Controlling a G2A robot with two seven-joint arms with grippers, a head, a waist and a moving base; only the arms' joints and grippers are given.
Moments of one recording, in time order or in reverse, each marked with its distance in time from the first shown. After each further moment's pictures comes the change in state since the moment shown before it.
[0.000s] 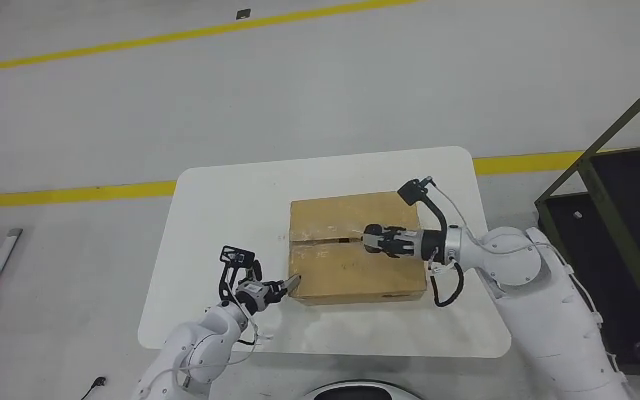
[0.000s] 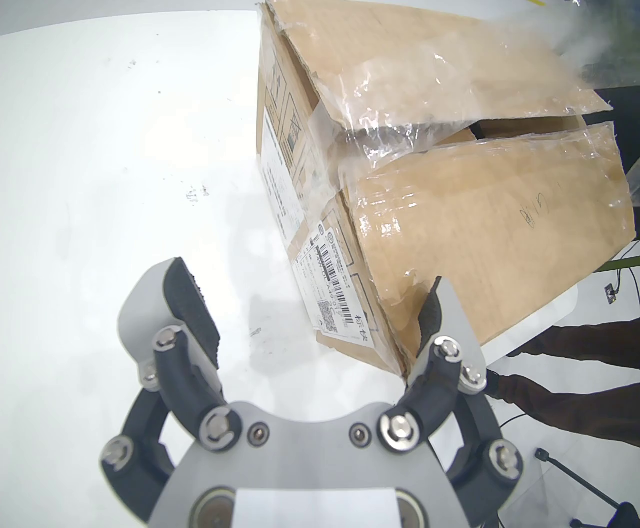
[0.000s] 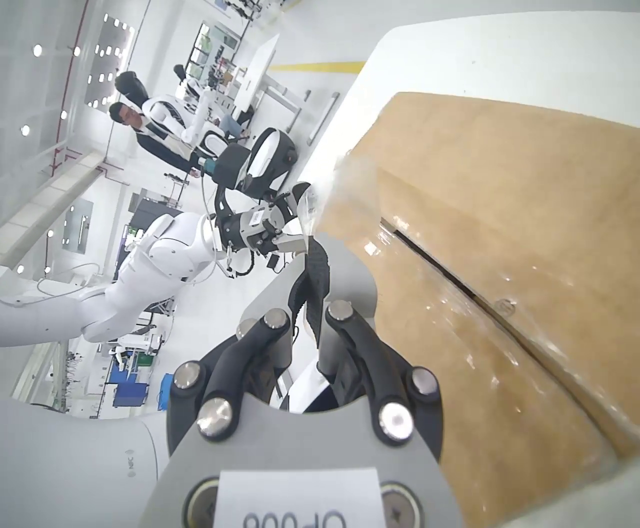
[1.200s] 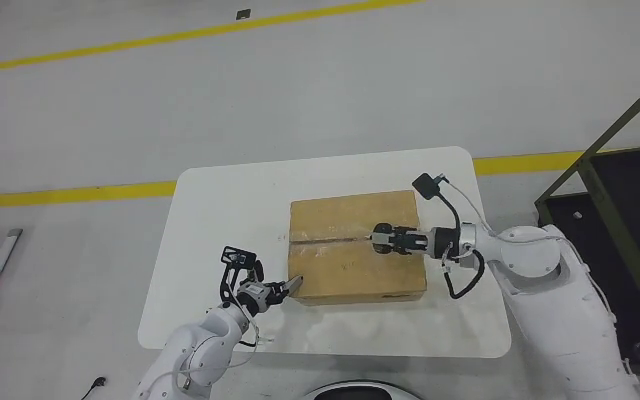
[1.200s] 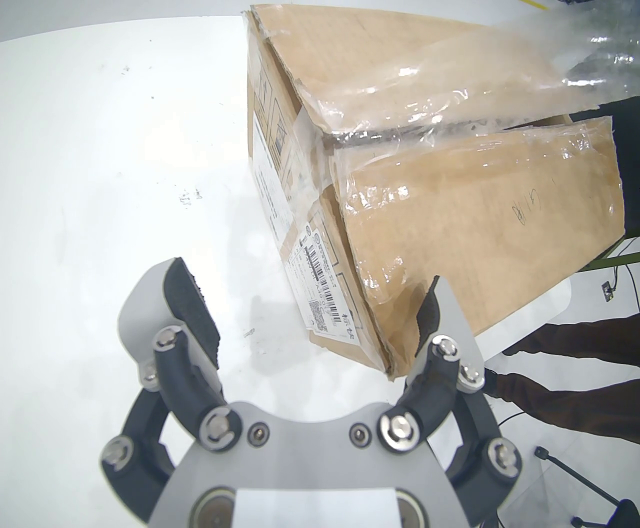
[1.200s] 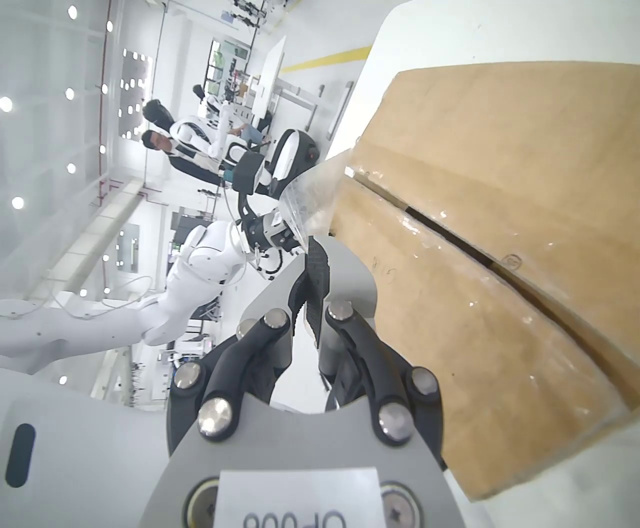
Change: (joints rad) left arm 0.010 0.002 0.005 -0.022 0.001 0.001 0.002; right arm 0.004 0.016 0.051 -0.002 0.184 0.179 0.078
